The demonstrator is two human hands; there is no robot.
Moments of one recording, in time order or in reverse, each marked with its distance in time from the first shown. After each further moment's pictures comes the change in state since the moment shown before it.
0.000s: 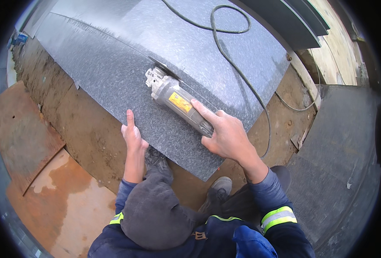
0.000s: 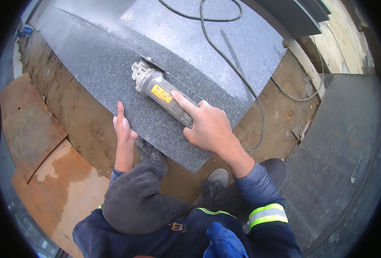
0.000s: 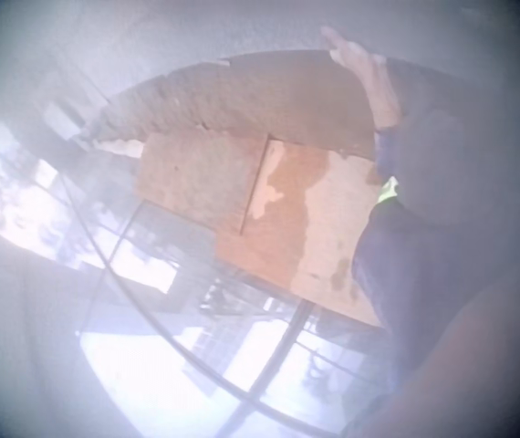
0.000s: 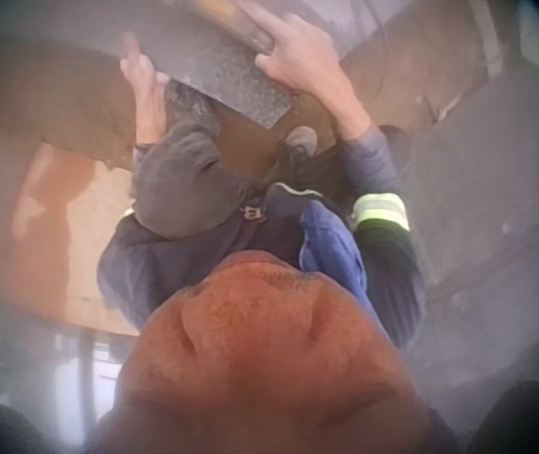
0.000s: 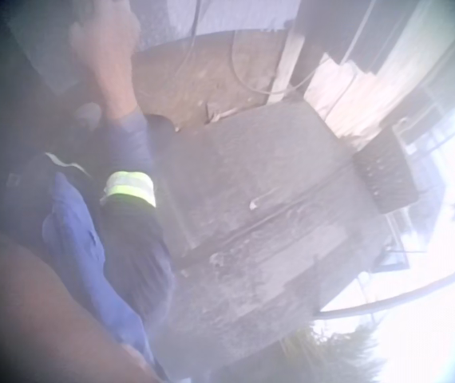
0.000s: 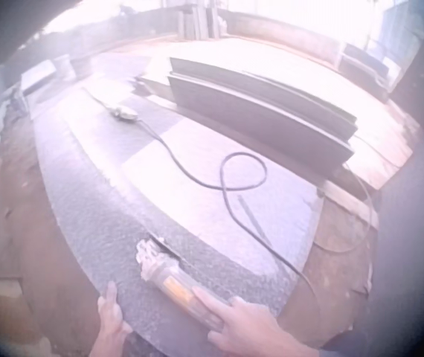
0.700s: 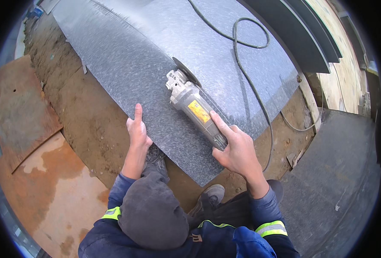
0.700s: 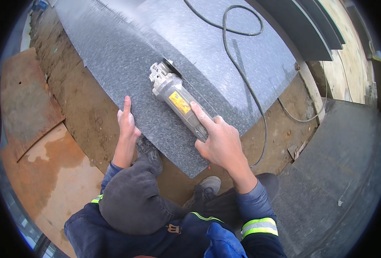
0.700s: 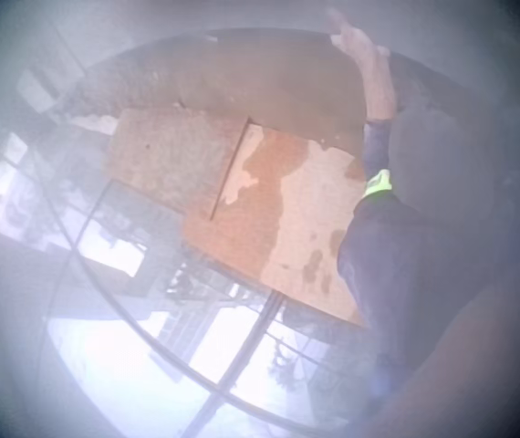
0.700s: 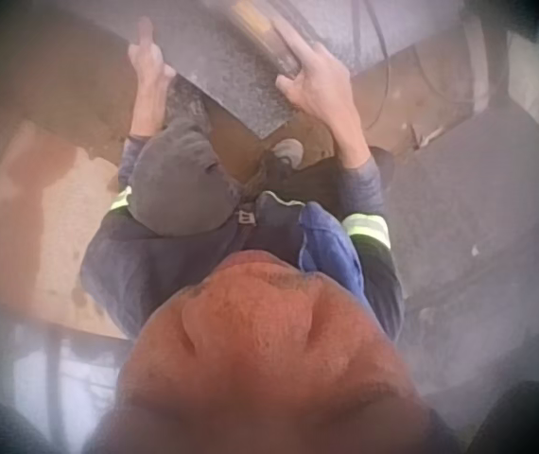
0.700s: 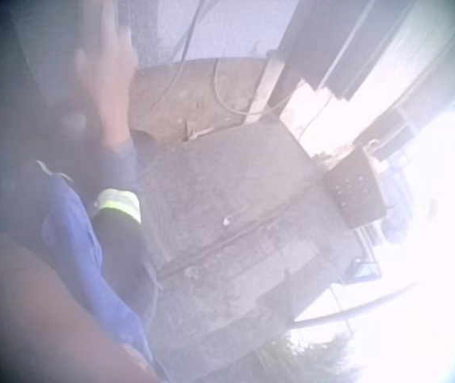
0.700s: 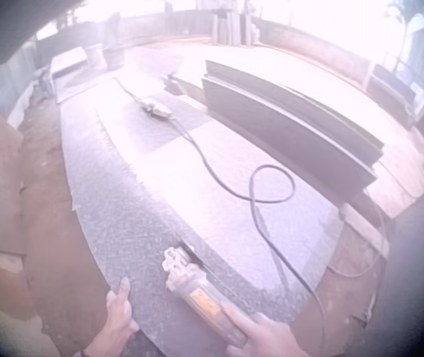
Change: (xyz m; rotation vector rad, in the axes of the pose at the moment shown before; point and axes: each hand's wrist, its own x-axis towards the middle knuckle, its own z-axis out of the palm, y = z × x) left_hand 0.011 -0.014 -0.013 -0.002 0.061 0.012; right_hand -0.014 0.000 -0.003 0.008 -0.008 0.024
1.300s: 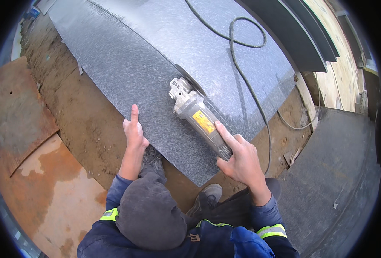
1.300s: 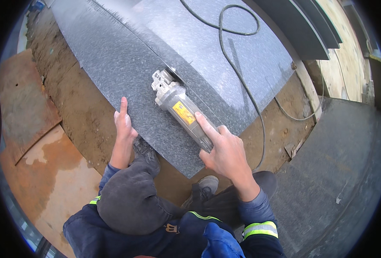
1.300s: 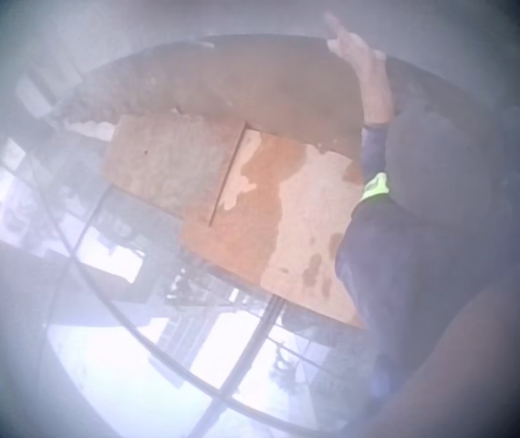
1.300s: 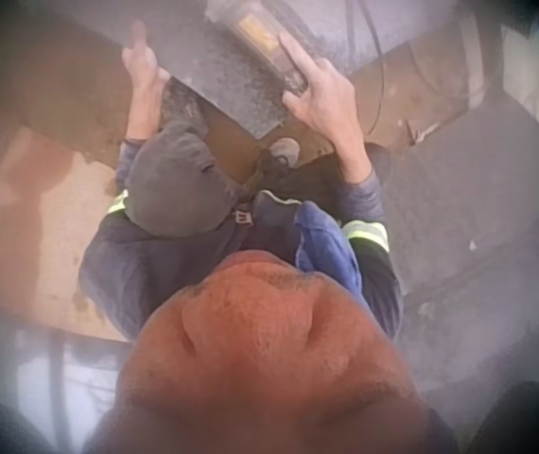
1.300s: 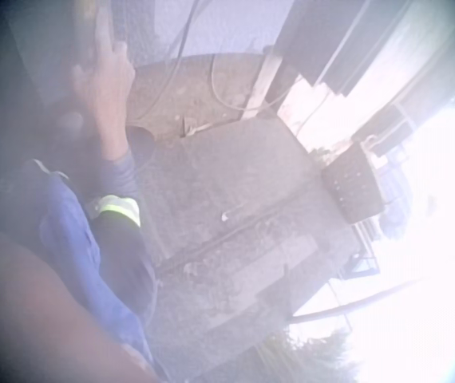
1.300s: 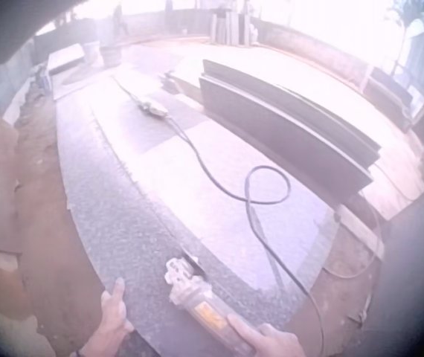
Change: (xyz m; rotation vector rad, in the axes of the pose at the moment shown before) left_hand 0.005 -0.003 -0.007 -0.007 0.003 -0.015; right_hand -0.028 0.005 -0.008 -0.001 0.020 0.010
